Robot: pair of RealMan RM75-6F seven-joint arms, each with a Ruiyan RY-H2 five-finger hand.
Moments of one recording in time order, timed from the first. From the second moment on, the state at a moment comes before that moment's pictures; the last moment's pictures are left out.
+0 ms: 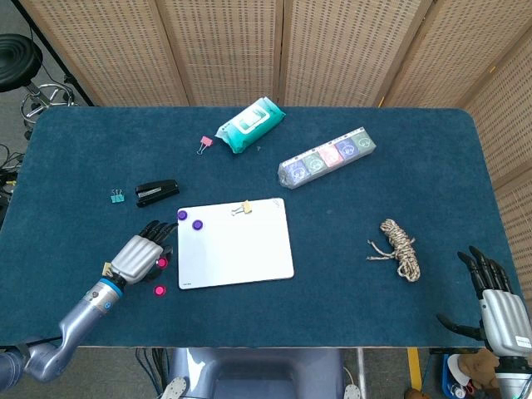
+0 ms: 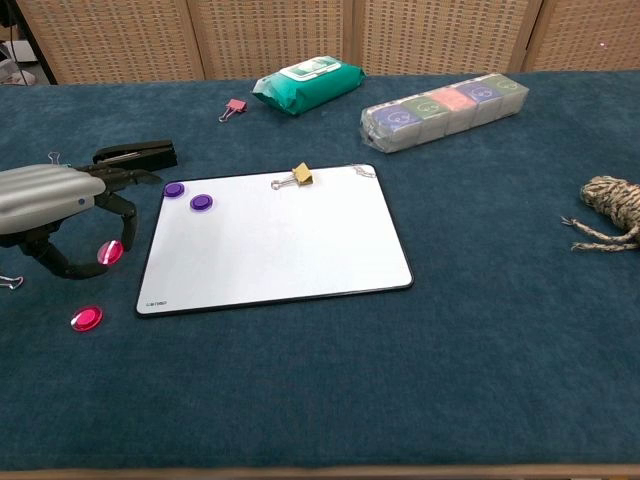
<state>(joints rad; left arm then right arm) -0.59 -1.44 0.02 -1.35 1.47 0.97 0.11 0.00 -1.00 0.03 -1.89 -1.50 1.49 0.06</state>
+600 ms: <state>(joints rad) -0.74 -1.55 -0.15 -1.37 1.25 0.84 0.29 0.01 -1.00 0.03 -1.88 -1.48 1.47 0.05</state>
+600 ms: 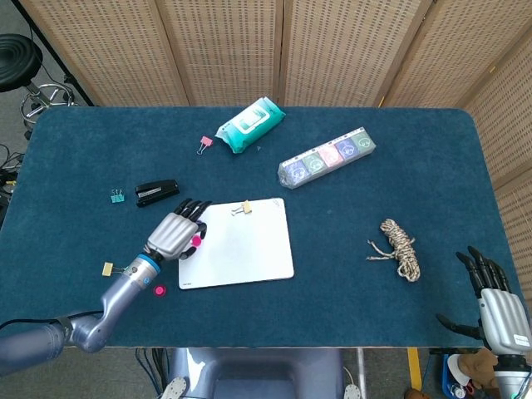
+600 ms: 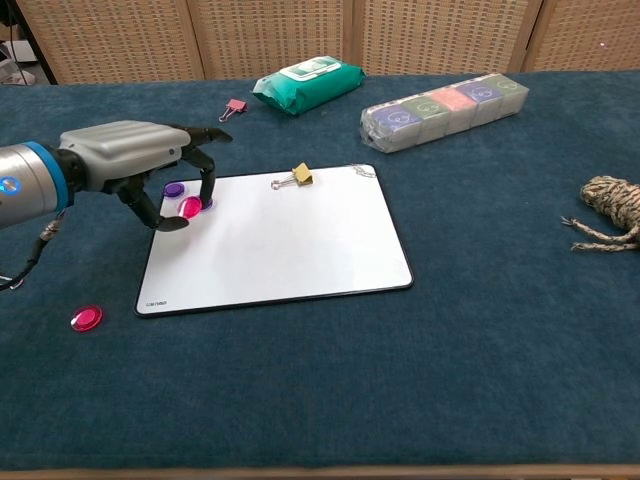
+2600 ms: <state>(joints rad) -0.86 -1.73 -0.18 -1.19 1.01 0.79 0.39 0.03 -1.01 0.05 -1.87 -1.43 1.44 0.06</state>
